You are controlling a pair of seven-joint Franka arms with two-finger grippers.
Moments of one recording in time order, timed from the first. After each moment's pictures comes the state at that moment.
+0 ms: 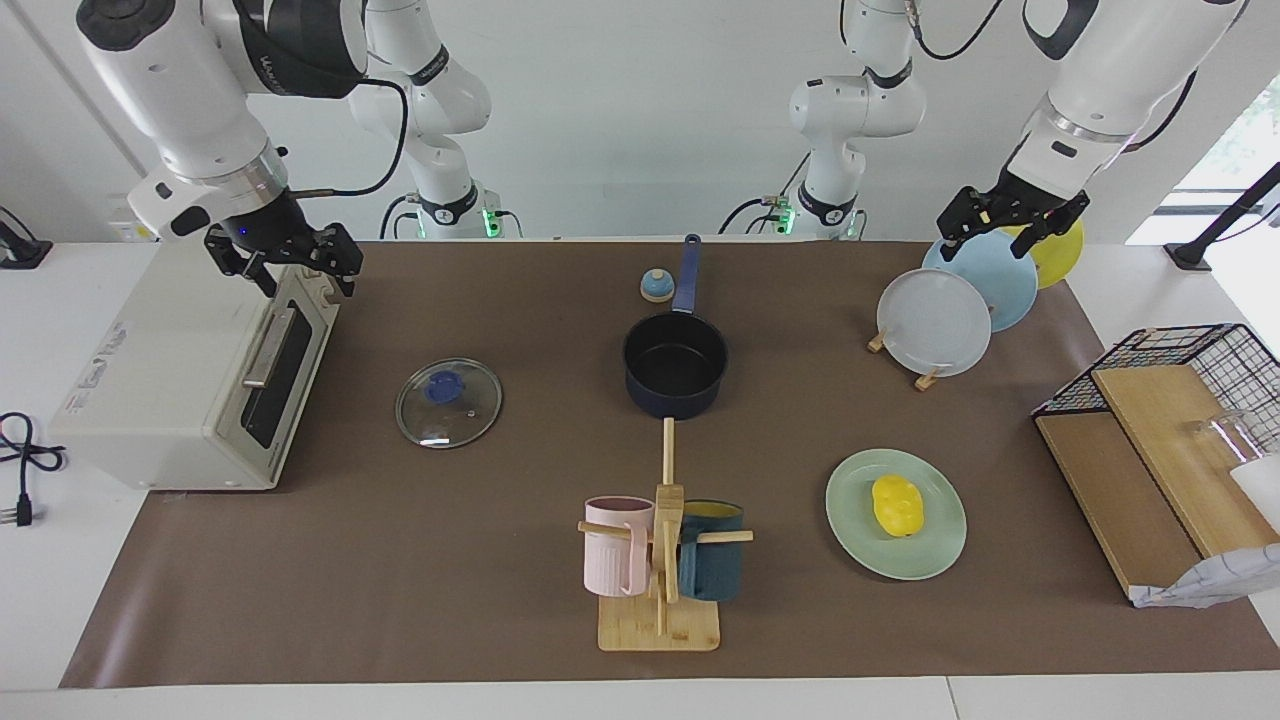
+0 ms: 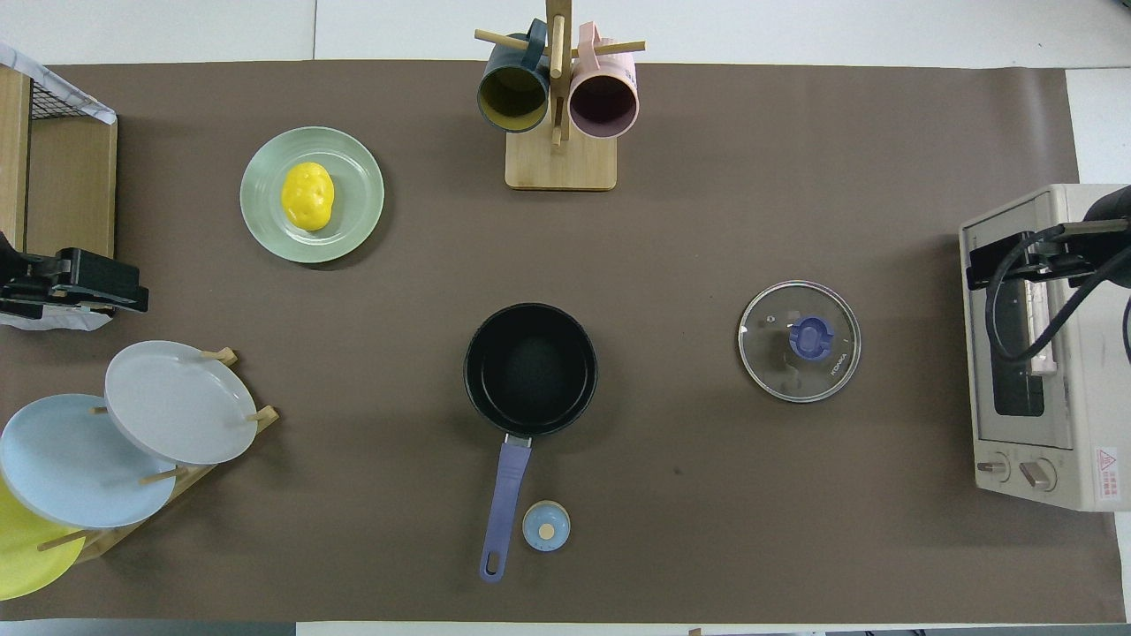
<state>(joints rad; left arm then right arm) -0.09 -0.05 -0.01 -1.60 -0.02 1.49 -0.07 0.00 0.00 -0.02 -1.65 -0.02 1.59 -0.02</state>
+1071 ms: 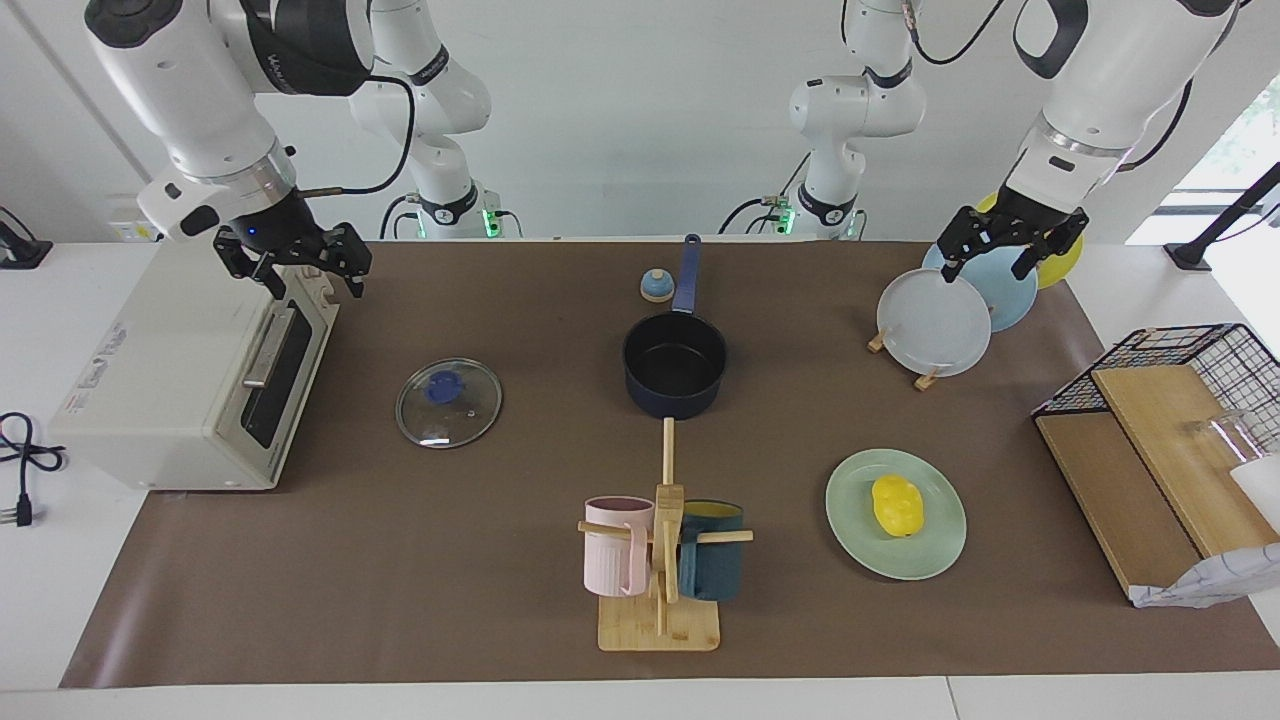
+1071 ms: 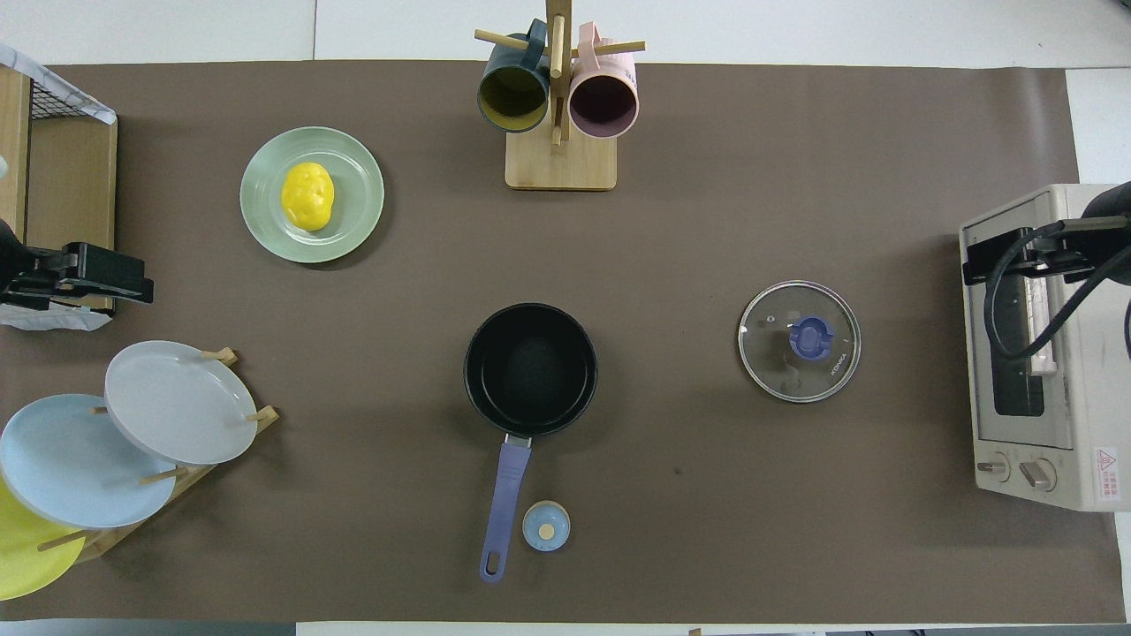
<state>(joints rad) -0.09 -0.05 -0.01 -1.67 -0.02 1.65 -0.07 0.01 0.00 0.00 -1.65 0.00 1.61 -0.01</state>
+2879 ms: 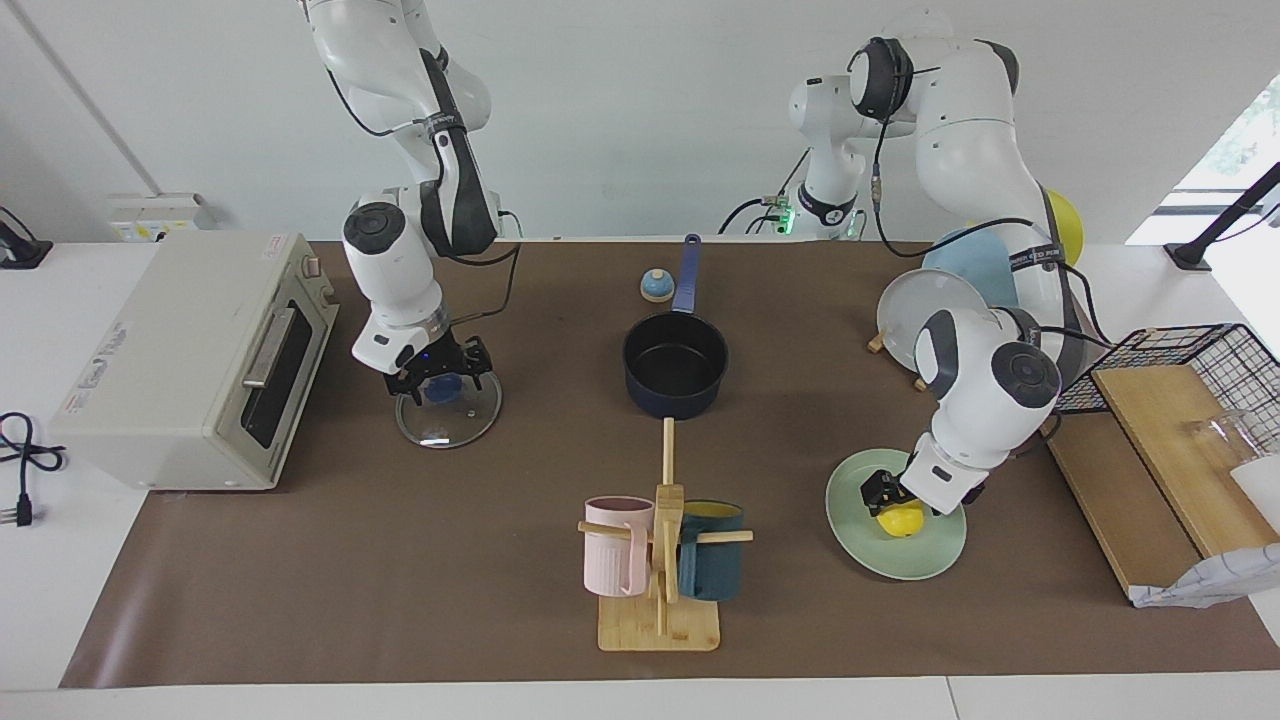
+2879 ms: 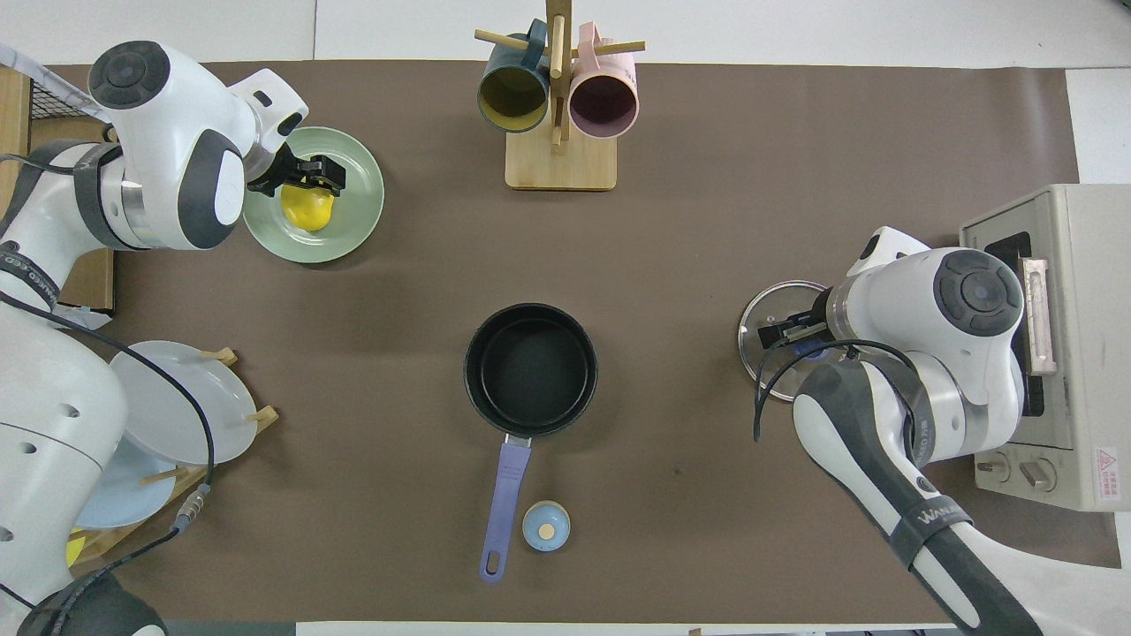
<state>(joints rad) -0.14 0.63 -0.01 -1.45 -0.01 2.13 -0.06 0.01 0.08 0.14 -2.26 0.00 2.38 -0.11</state>
